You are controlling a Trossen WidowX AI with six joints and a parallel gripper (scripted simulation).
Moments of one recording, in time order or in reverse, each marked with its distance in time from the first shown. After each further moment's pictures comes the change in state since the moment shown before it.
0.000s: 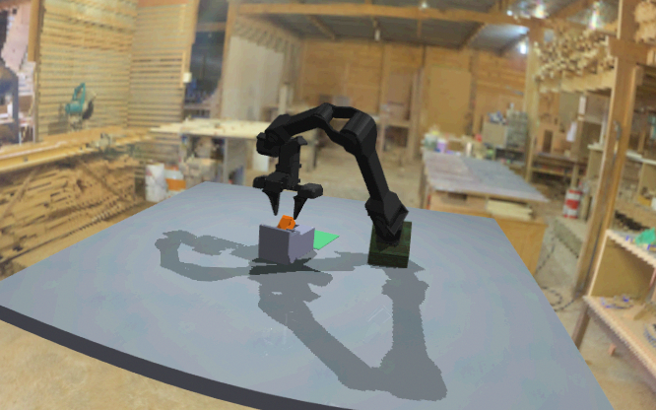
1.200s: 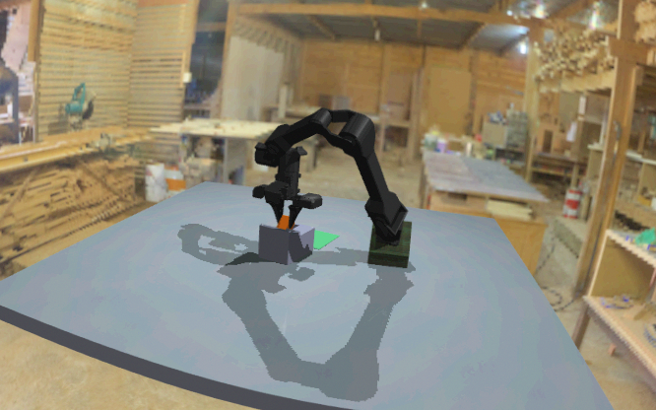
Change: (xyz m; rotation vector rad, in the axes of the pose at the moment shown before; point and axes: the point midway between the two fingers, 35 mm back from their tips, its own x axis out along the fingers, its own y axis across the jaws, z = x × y) arm 0.027 0.001 0.001 0.000 -0.002 -0.001
